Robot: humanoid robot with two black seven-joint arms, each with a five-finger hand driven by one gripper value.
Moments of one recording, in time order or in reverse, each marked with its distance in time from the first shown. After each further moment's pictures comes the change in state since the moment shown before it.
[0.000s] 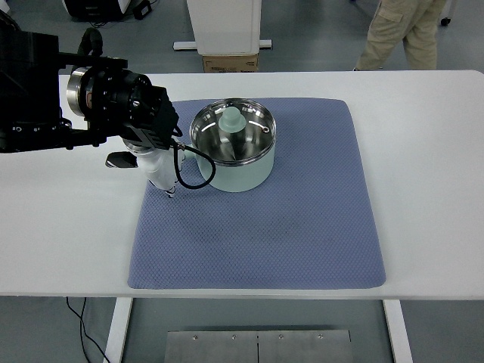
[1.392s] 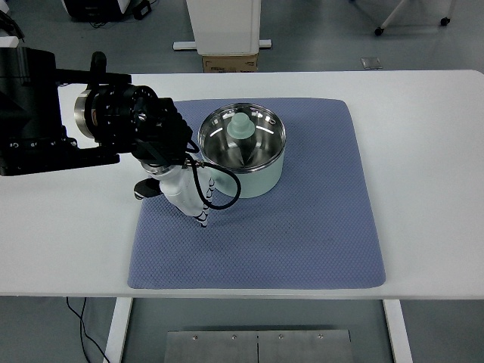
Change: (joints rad) left arm 0.108 0.052 -0.187 -0.100 -0.040 -0.036 0.000; right arm 0.000 0.000 0.000 -0.001 0.000 0.000 0.000
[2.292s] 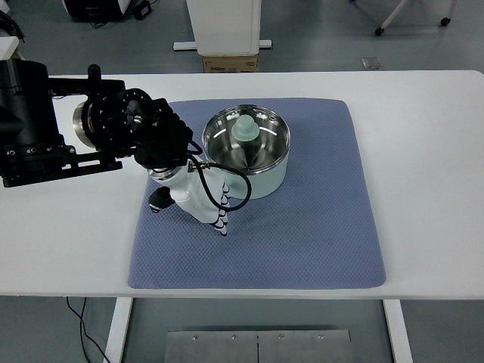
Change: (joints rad) left arm 0.093 0.030 -0.122 -0.010 -0.040 0.017 0.000; right arm 0.000 0.000 0.000 0.000 0.000 0.000 -0.001
